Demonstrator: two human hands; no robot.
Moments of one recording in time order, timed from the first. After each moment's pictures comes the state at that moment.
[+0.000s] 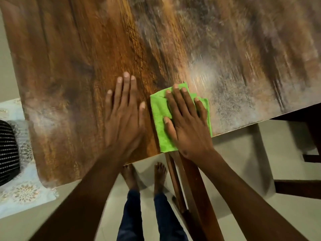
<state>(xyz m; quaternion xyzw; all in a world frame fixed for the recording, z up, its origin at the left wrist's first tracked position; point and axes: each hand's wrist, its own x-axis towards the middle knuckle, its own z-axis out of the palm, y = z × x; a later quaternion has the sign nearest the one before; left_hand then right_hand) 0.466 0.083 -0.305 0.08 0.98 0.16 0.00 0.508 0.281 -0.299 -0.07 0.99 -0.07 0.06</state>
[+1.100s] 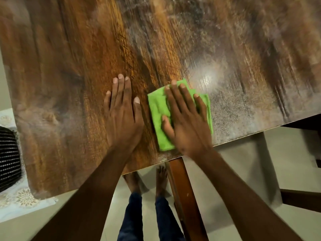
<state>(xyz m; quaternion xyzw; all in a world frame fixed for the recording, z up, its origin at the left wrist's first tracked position) 0.436 0.121 -0.316 0.02 0.97 0.24 -0.04 0.474 0.304 -0.300 -0.07 0.99 -0.07 0.05</state>
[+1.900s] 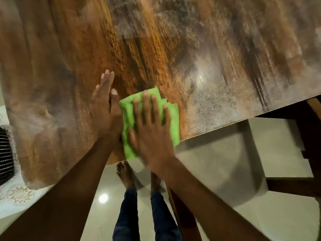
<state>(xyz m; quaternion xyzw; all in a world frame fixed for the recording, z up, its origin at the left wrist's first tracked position) 0.438 0.108 -0.312 -0.02 0.90 0.43 -0.08 0.518 0.233 -0.293 -0.06 0.99 -0.08 0.11</state>
